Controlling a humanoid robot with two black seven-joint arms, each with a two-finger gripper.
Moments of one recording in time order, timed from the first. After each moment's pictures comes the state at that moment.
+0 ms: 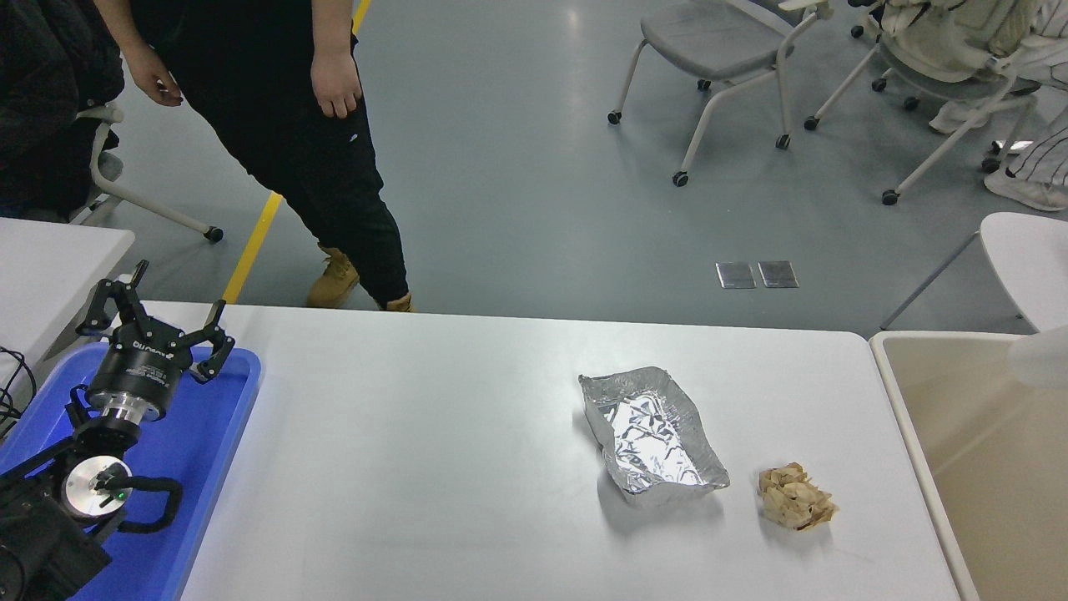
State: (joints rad) left arm -0.55 0.46 -0.60 -0.39 -0.23 -0.70 -0.59; right arm 1.28 -1.37 -0.22 1.28 -0.66 0.36 -0.15
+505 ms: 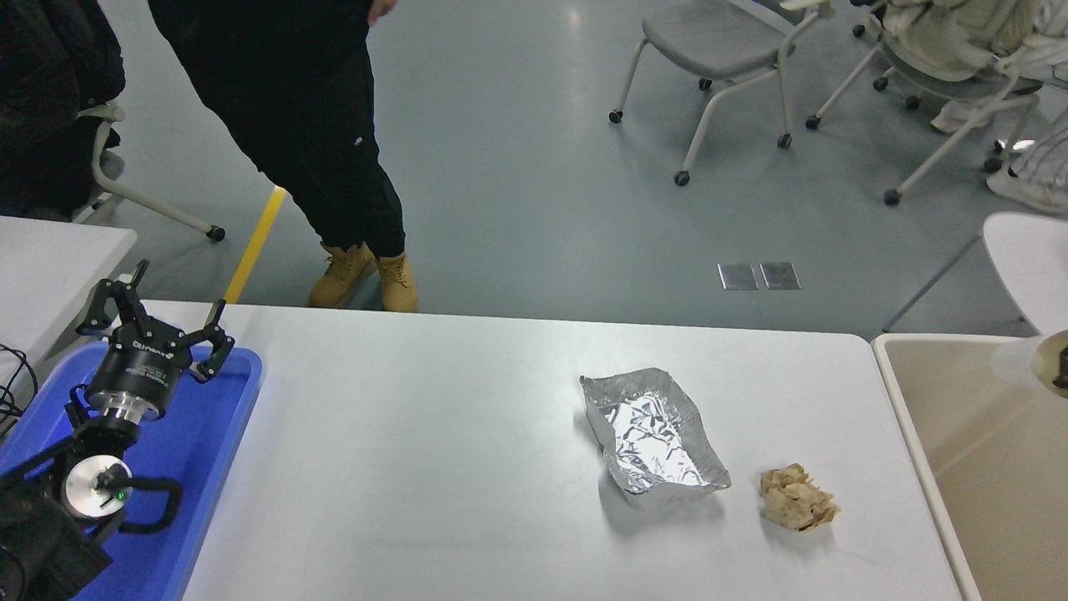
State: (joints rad) left arm -0.55 0.46 -0.60 -0.39 -0.23 -0.70 -0.59; right arm 0.96 -0.98 -0.21 0.99 -0.50 -0.11 -0.14
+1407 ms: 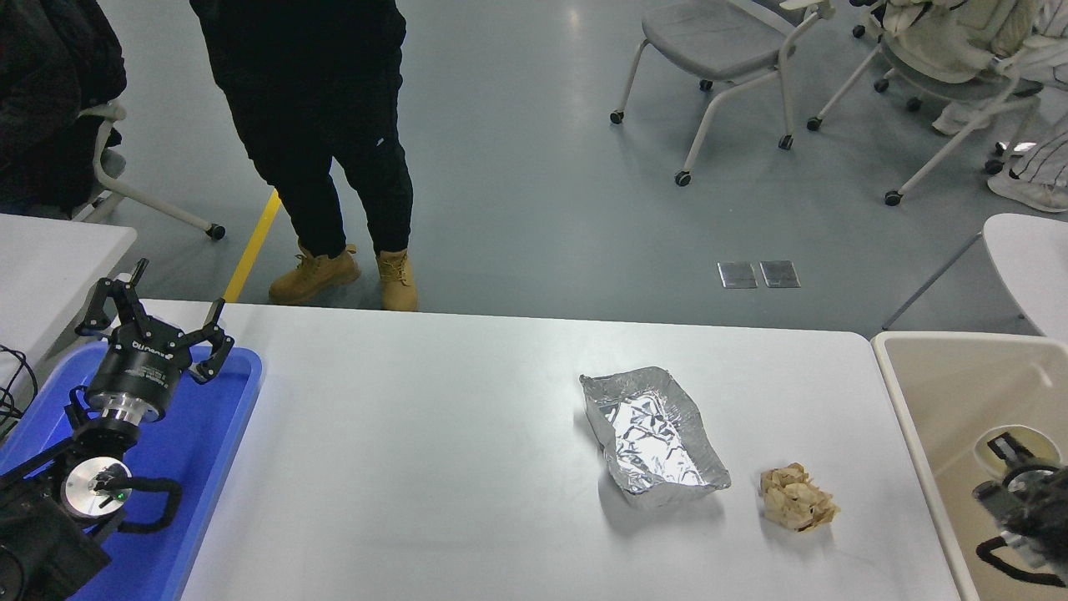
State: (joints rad) left arm -0.55 0.46 -0.60 -0.39 -0.23 -0.70 -0.59; right arm 0.62 -0.29 -0.20 0.06 -0.33 -0.29 -0.14
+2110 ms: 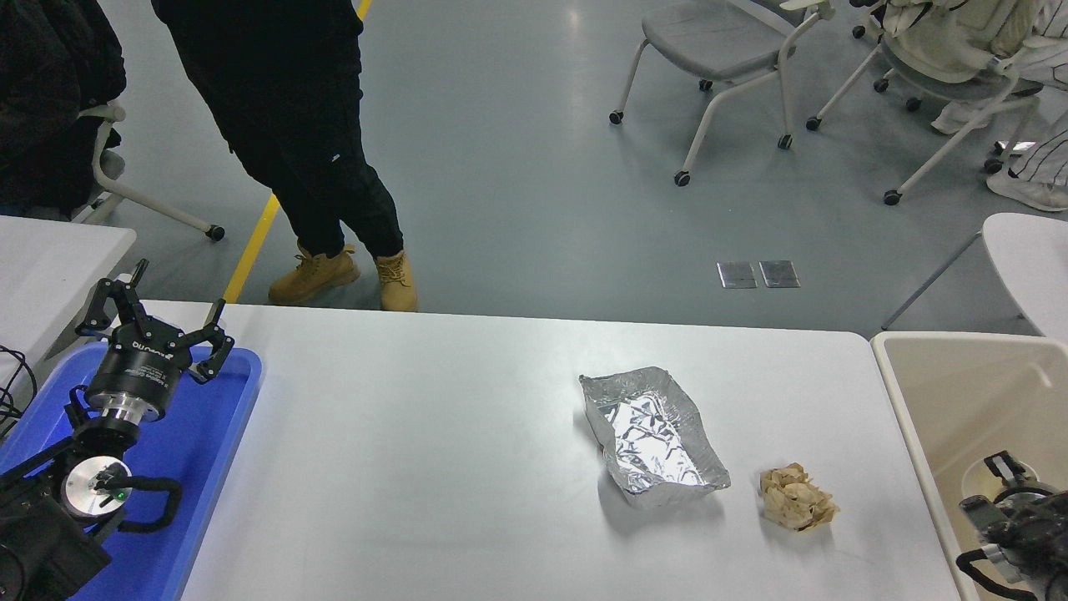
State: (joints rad) left arm -0.55 0.46 -0.60 -0.39 -0.23 -0.70 -0.59; right arm 0.61 -0.28 -0.06 -0.02 -0.27 -0.32 -0.14
